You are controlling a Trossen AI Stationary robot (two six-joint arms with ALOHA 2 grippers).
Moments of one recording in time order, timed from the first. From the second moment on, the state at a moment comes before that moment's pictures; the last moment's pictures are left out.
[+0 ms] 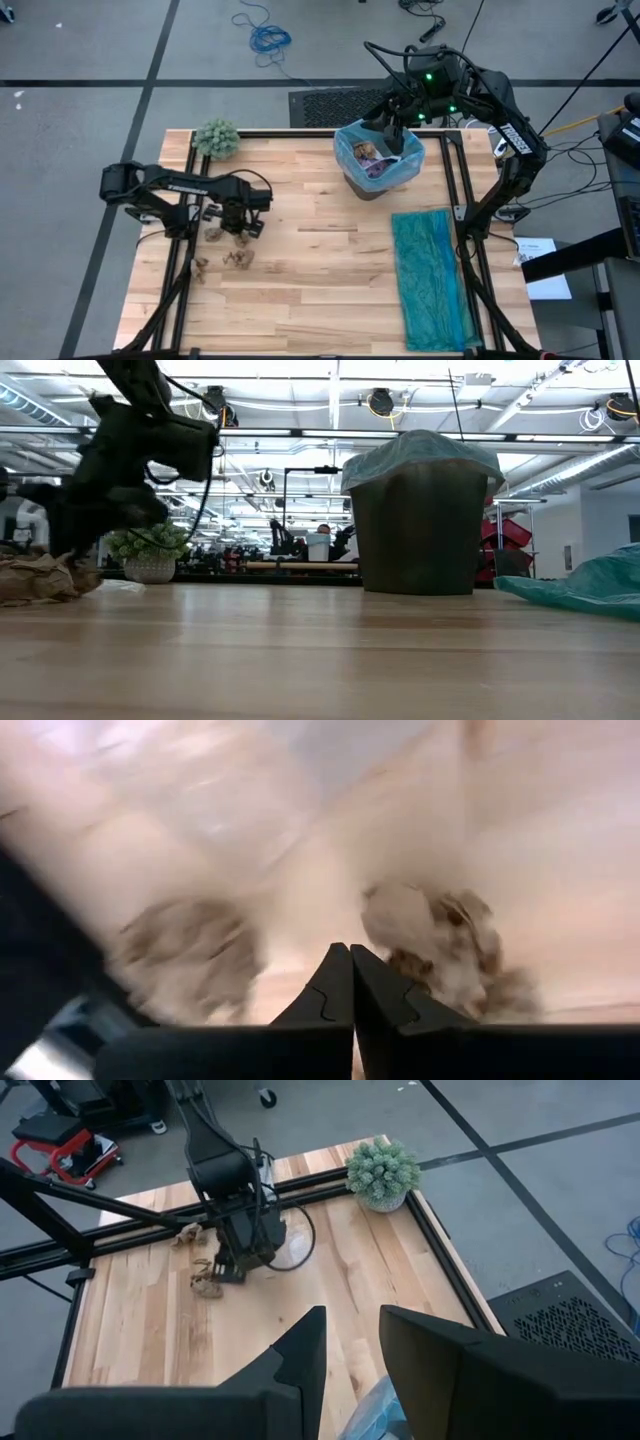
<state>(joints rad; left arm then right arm) 0.16 1.41 0.73 -1.05 0.24 -1.09 -0.38 1.63 2.33 -1.28 -0.19 0.01</state>
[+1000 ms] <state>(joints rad) 0.52 1.54 0.83 -0.94 -0.06 -0.90 -0.38 1.63 2.33 -1.28 -0.19 -0.04</state>
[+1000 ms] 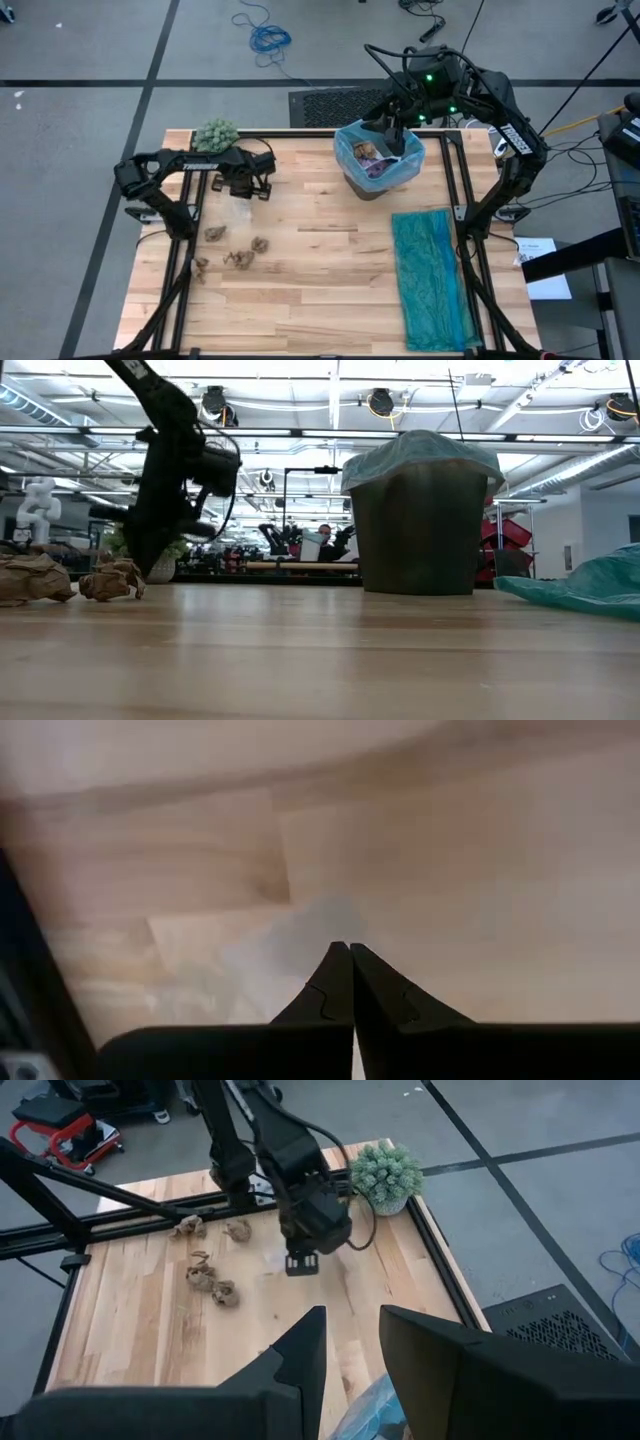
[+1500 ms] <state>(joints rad) 0.48 1.62 0.84 -0.51 0.16 -0.94 -0.37 1.63 2.33 -1.28 -0.19 -0.06</state>
